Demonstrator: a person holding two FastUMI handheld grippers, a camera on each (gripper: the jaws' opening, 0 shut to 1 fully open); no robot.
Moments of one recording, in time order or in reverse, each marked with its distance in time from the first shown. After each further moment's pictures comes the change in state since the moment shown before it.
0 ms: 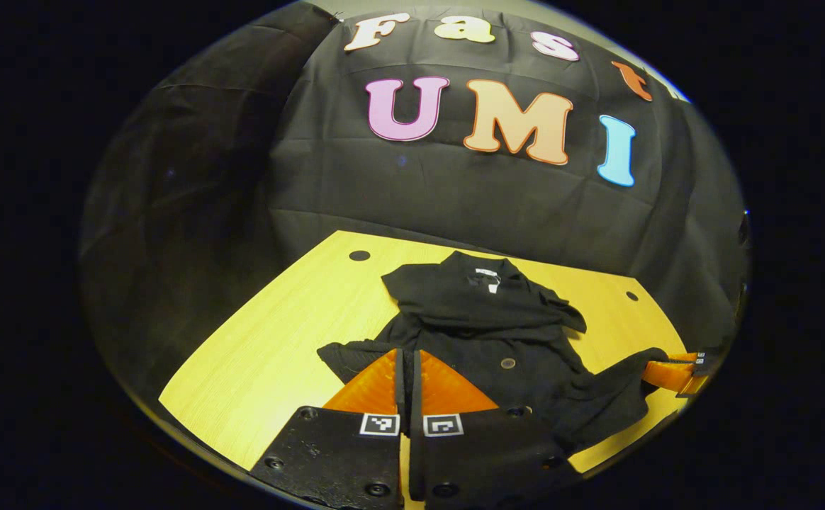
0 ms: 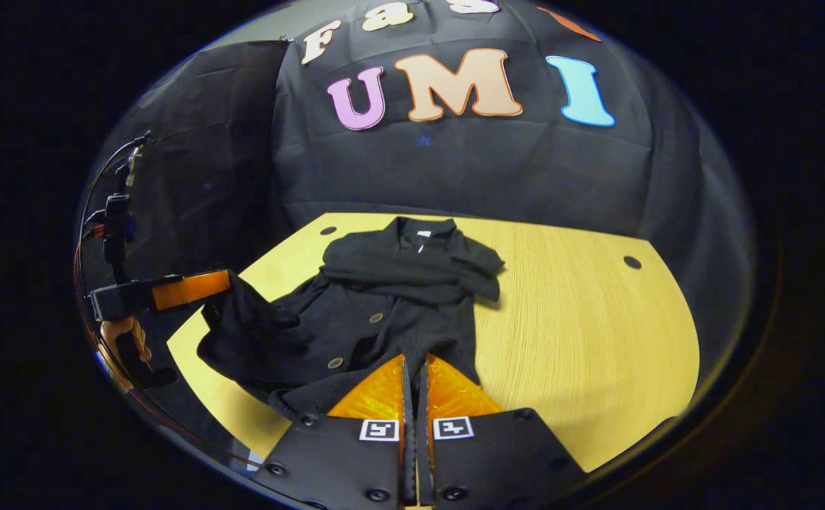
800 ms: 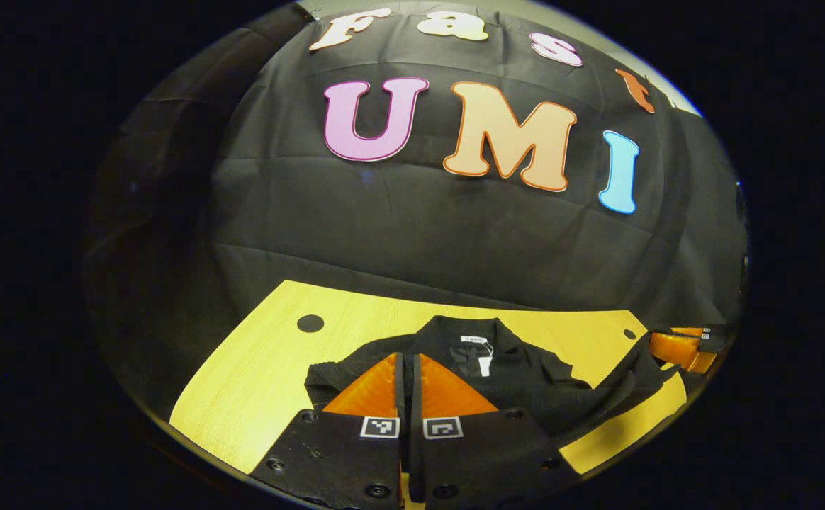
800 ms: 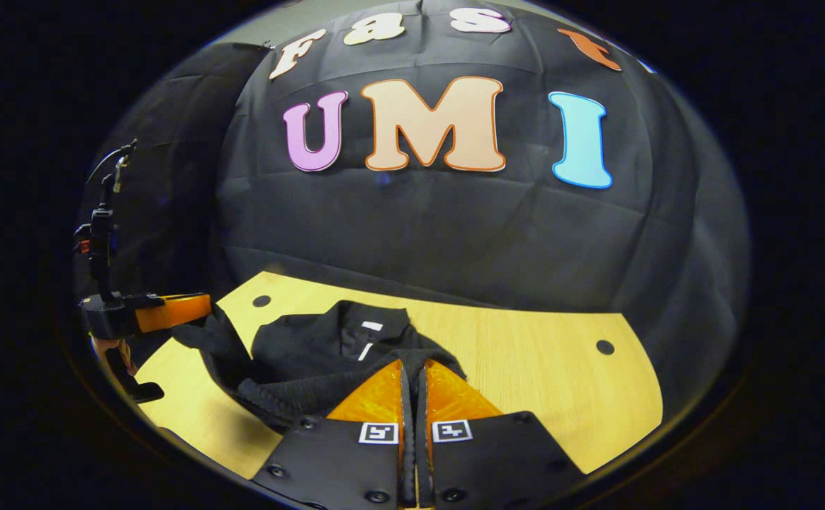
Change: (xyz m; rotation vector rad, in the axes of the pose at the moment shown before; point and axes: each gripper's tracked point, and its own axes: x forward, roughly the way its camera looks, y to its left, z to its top) left arm 0.155 -0.019 0.105 0.037 -0.063 -0.151; right arm 0.098 -0.040 0.169 -0.012 -0.152 -0.237
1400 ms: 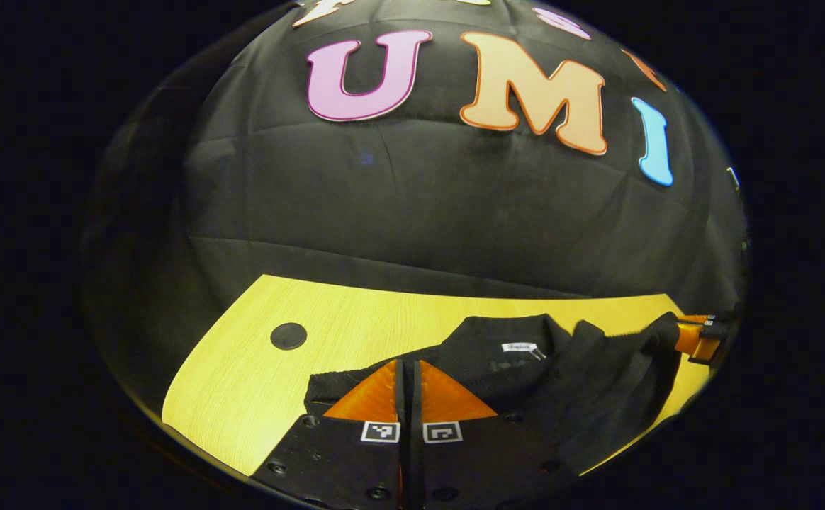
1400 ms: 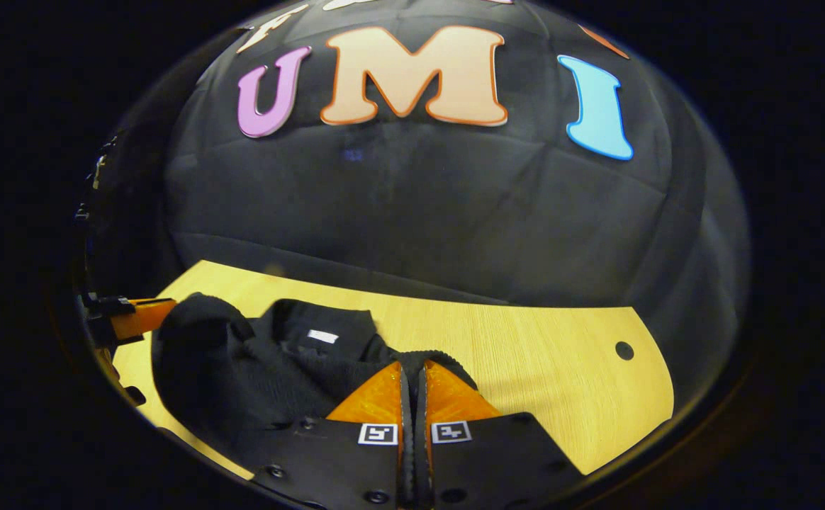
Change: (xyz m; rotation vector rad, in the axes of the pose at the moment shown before) left arm 0.133 0.028 -0.035 0.062 0.084 0.035; right arm 0.154 -0.024 -0.023 0.027 0.128 -0.115
